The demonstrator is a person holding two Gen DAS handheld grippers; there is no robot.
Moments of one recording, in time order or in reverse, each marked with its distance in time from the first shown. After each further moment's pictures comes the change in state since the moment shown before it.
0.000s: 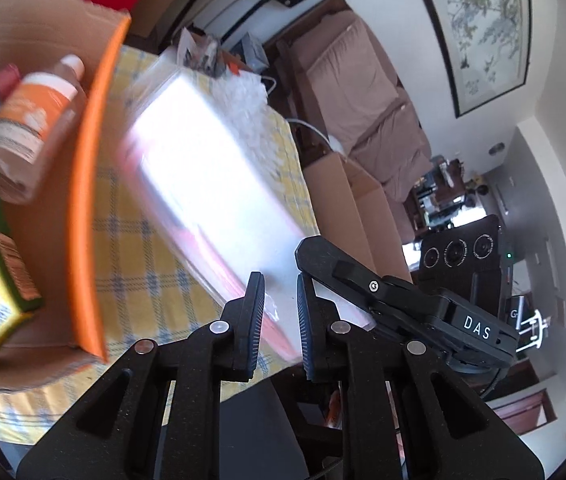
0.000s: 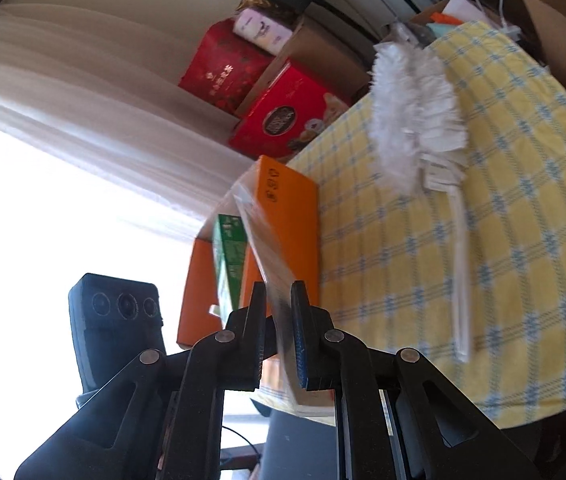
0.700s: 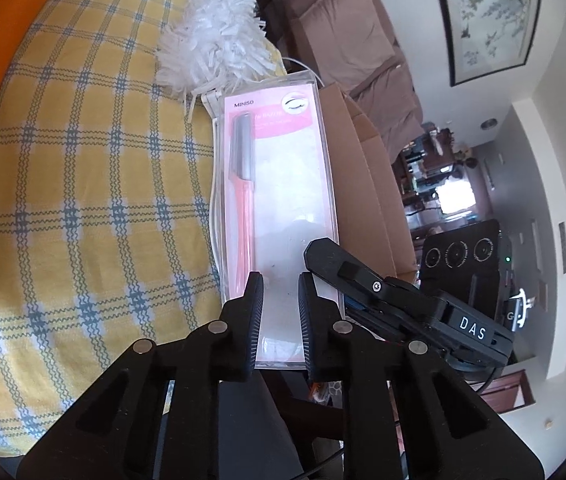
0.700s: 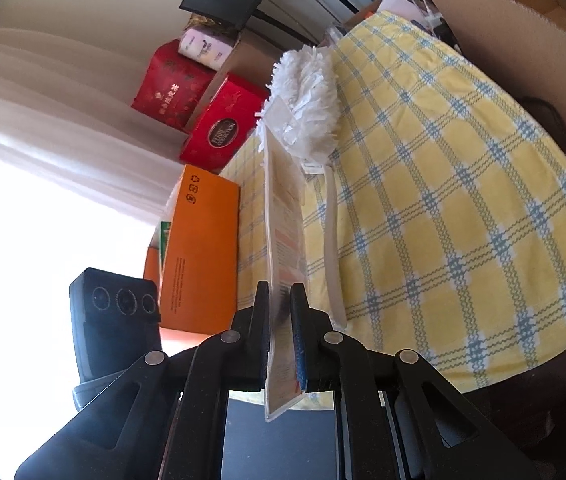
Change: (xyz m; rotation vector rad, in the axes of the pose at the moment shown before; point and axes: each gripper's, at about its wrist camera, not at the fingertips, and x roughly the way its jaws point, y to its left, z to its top) left arm 0.084 0.005 -0.021 -0.019 0.169 -0.073; right arm -0.042 -0.076 -0.023 0.107 -0.043 -0.096
